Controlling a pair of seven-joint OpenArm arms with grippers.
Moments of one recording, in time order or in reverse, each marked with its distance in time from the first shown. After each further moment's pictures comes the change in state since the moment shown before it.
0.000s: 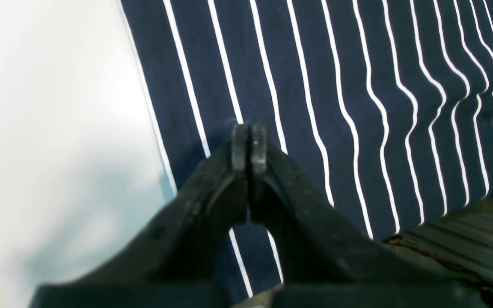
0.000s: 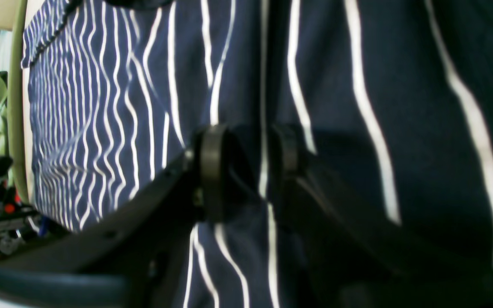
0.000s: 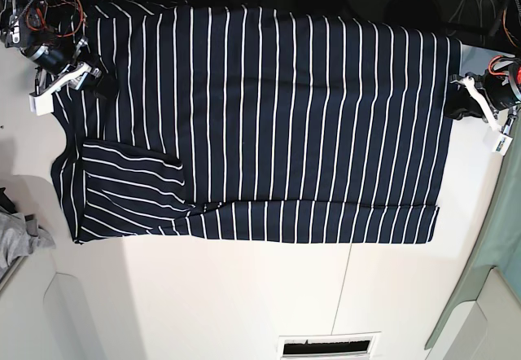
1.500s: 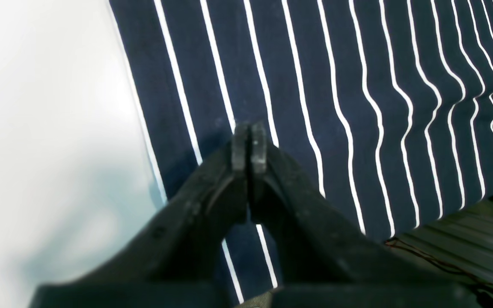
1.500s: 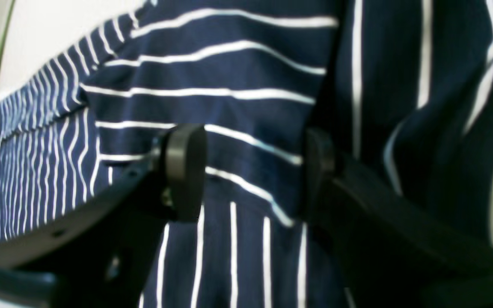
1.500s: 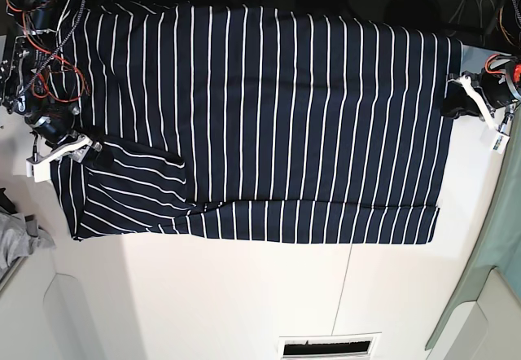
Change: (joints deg) left arm 0.2 0.9 0.0 0.0 0.4 0.0 -0.4; right arm 19.1 -2.8 1.4 -8.8 -14.4 -2.3 7.0
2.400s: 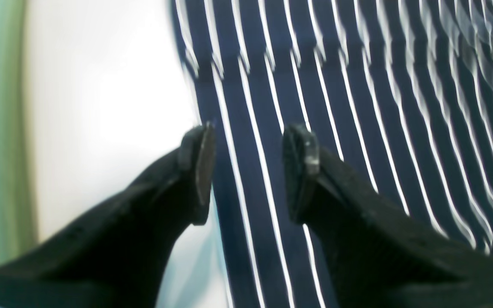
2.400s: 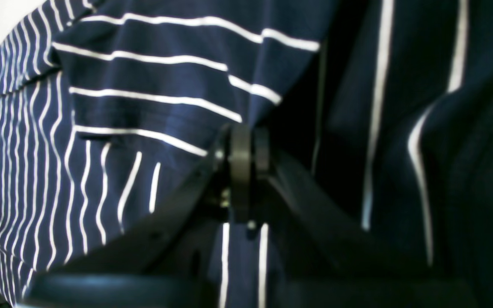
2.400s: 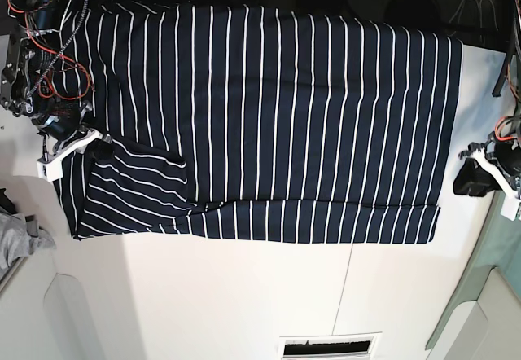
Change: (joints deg) left arm -16.3 0.0 0.0 -4.4 5.4 6.2 -6.7; right arm 0.0 0.0 -2.9 0.0 -4.0 0.5 -0.9
